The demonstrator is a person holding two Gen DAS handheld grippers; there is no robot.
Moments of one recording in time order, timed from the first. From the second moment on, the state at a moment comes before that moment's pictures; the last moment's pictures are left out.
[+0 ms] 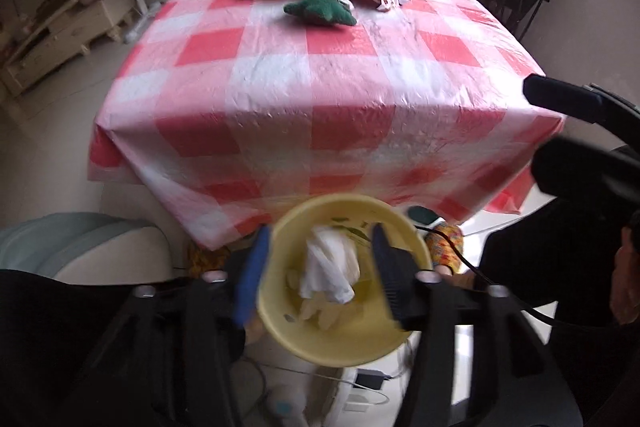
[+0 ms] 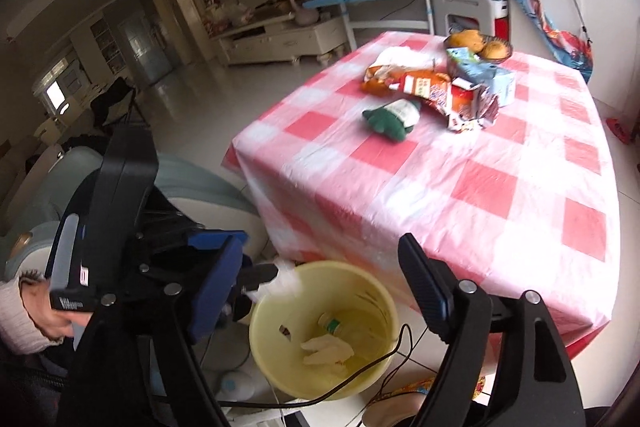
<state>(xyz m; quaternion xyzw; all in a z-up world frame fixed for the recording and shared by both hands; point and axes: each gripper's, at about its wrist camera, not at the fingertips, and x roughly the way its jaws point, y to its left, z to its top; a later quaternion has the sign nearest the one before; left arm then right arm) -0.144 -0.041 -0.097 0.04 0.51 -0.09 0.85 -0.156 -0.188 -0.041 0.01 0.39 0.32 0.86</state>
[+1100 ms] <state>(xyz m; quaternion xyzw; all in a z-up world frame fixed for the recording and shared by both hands) -0.139 -0.003 -0.063 0.01 0.39 0.05 0.92 -0.158 -0.181 -0.046 -0.01 0.38 0.29 0.88</state>
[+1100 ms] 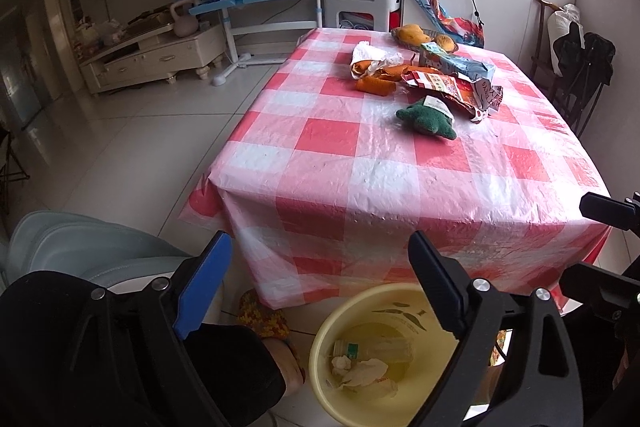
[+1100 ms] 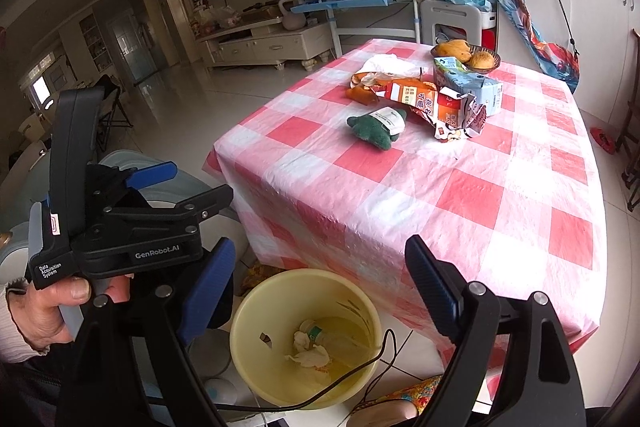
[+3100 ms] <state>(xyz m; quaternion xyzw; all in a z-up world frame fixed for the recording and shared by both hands) -0.139 -0.006 -0.060 0.01 0.39 0.05 0.92 -0.159 -0.177 -0.047 -0.05 0.37 0.26 0.89</state>
